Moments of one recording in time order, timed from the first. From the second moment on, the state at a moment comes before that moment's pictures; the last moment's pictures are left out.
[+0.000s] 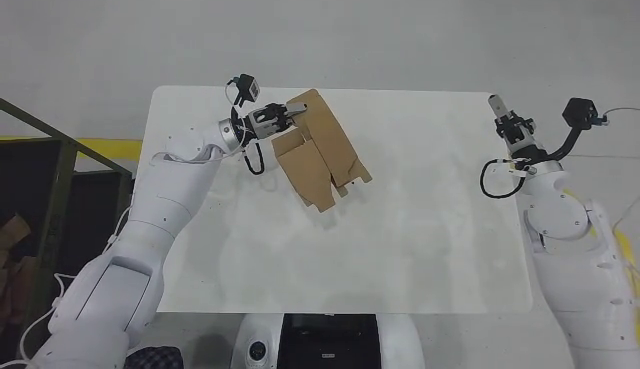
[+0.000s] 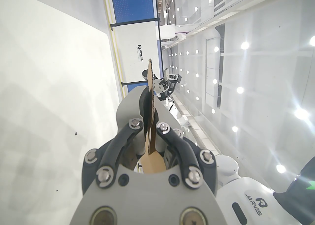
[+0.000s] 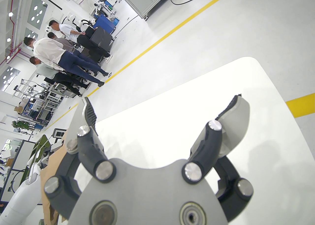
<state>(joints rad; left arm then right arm) 0.75 -1.20 -1.06 -0.84 -0.57 -0.44 -1.02 -1.30 -1.05 1.49 -1.61 -0.30 -0.01 0.15</state>
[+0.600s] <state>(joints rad) 0.75 -1.20 -1.06 -0.84 -0.57 -0.44 -1.02 -1.40 -1.06 1.46 -1.65 0.05 -0.27 0.55</state>
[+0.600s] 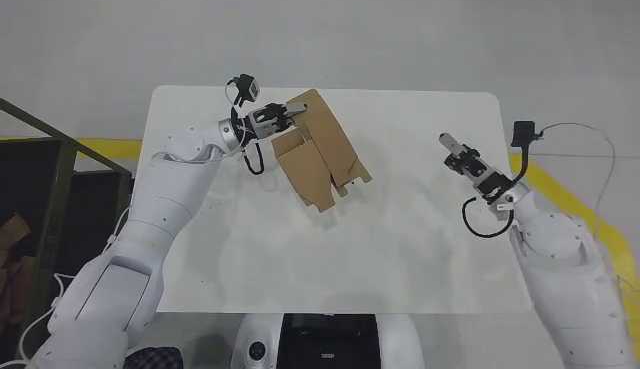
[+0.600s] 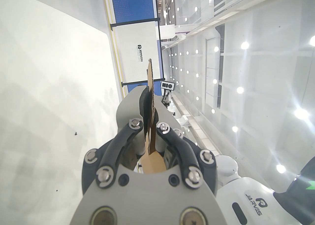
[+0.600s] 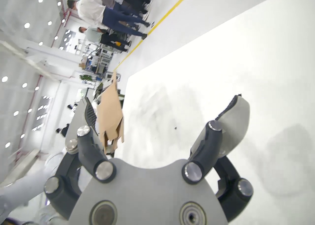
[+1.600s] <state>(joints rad) 0.75 -1.20 -1.06 -0.84 -0.57 -0.44 -1.02 -1.38 -1.09 1.29 -1.63 0.45 -0.30 0.79</state>
